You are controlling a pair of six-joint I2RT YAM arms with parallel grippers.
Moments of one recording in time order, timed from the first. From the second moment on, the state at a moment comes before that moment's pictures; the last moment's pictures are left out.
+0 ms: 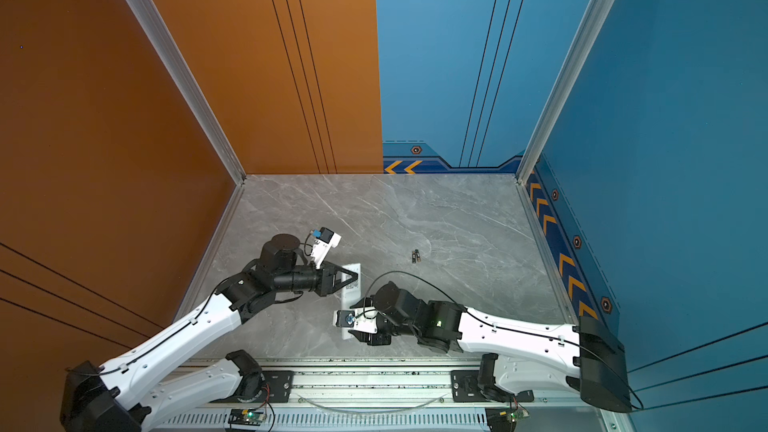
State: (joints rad) left arm -0.62 1.01 0.75 -0.27 0.57 -0.52; right arm 1.23 1.14 0.75 -0.21 -0.06 -0.44
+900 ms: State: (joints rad) left arm -0.62 1.01 0.79 -0.27 0.54 -0.50; right arm 1.24 1.02 0.74 -0.24 -0.04 -0.43
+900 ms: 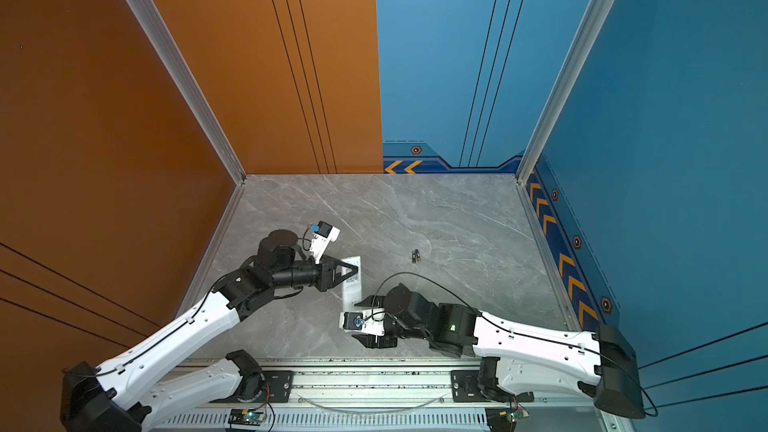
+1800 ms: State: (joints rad) left arm -0.64 1.01 0.79 -0.27 0.51 -0.49; right arm 1.22 1.12 0.74 -0.18 -0.03 -0.46
